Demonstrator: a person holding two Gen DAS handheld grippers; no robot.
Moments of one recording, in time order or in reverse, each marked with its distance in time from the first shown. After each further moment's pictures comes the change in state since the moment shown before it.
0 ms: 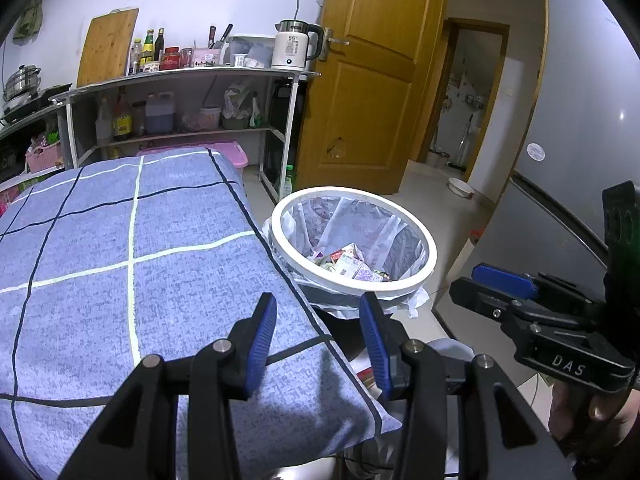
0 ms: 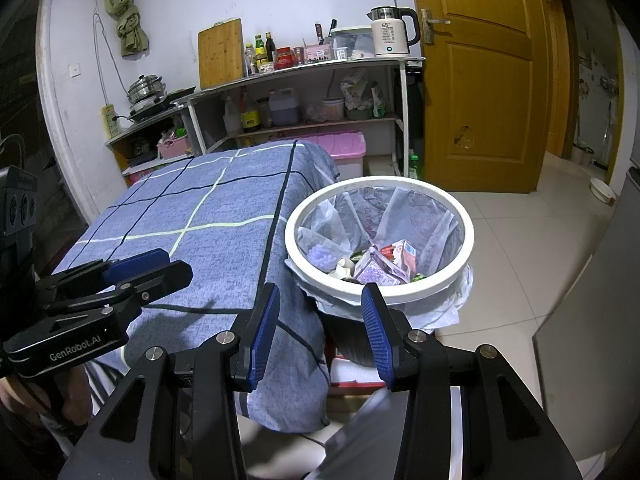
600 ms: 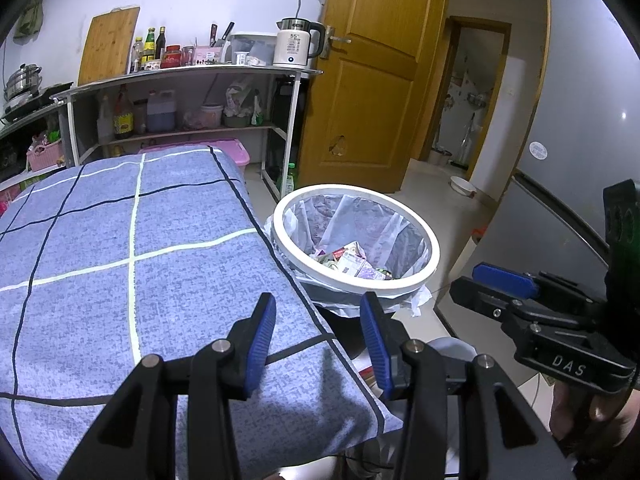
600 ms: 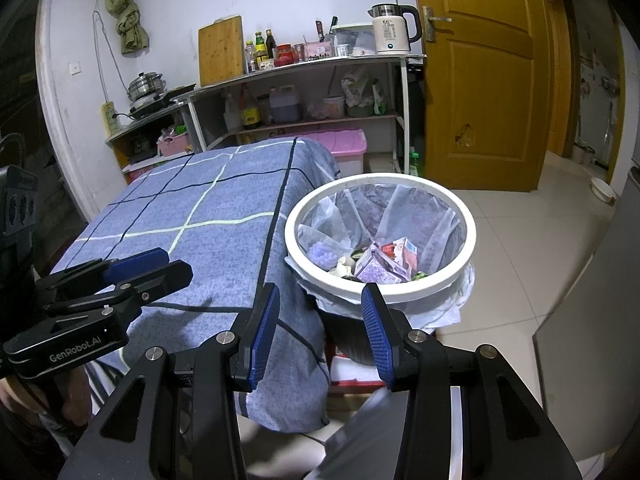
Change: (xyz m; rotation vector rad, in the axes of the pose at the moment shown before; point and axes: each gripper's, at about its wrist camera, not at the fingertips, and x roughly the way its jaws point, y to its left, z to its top) left arm 0.003 -0.001 -0.002 0.001 0.006 0.011; right arm -0.002 0.001 -0.001 -0.001 0.007 0.000
